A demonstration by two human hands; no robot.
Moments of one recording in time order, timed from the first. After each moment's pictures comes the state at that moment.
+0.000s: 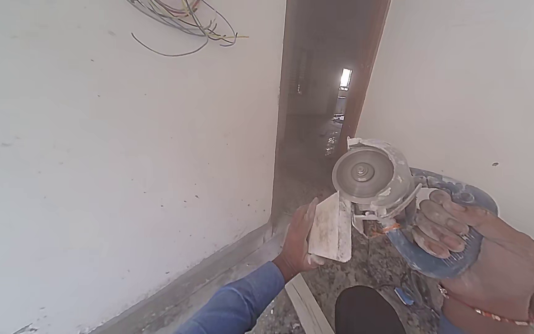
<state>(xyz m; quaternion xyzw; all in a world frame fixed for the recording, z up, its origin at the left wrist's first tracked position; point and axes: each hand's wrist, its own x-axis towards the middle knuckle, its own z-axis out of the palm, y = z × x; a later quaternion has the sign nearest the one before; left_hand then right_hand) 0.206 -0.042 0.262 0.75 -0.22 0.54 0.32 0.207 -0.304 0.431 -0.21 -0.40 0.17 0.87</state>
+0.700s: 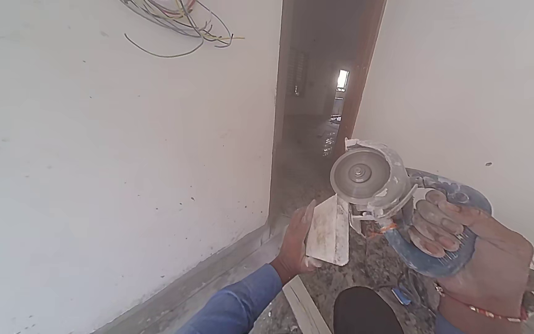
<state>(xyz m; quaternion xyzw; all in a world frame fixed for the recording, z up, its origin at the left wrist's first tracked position) 0.204 -0.043 0.263 0.75 -0.23 0.54 0.32 0.211 -0.306 0.430 -0.21 -0.40 0.17 0.87</state>
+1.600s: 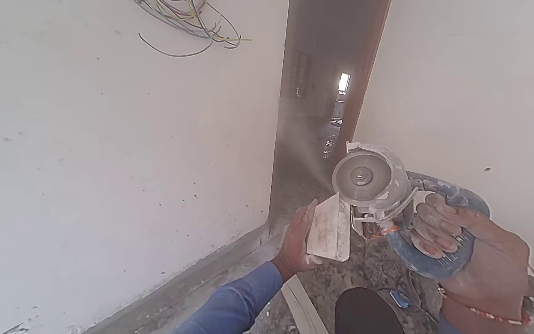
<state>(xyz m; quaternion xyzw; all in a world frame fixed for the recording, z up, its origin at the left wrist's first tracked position) 0.206 -0.042 0.261 0.75 -0.23 0.54 0.32 0.207 -0.308 0.430 -0.24 -0.39 0.16 0.87</state>
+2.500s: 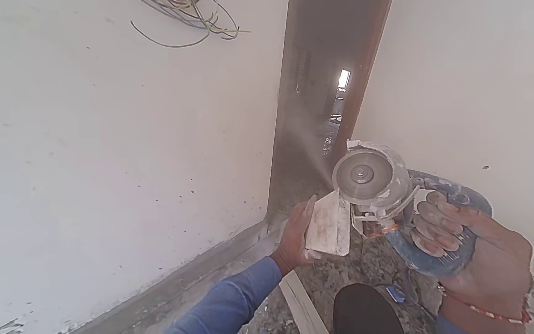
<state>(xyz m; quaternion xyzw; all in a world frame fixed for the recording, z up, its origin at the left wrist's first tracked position) 0.210 -0.041 0.260 0.74 -0.23 0.54 0.33 0.205 -0.309 0.430 -0.26 -0.38 0.14 0.88</state>
